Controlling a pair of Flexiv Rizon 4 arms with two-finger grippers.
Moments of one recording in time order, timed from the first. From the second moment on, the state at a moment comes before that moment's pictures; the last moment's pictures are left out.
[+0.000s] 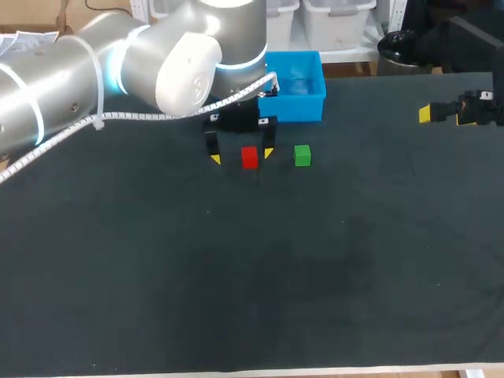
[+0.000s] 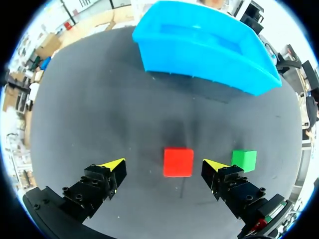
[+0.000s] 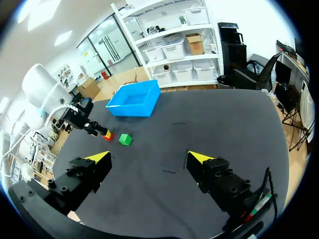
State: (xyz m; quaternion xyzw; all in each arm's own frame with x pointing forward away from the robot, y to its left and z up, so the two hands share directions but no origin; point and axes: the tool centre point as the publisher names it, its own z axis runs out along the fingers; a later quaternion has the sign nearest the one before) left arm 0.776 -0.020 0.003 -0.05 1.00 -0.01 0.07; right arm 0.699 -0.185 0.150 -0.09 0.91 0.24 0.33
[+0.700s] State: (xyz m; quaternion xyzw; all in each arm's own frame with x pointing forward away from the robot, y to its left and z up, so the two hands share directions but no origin) left arm 0.773 -0.029 -0.005 -0.03 1.00 -0.01 0.05; right arm 0.699 -0.185 0.150 -0.09 0.91 0.24 0.33
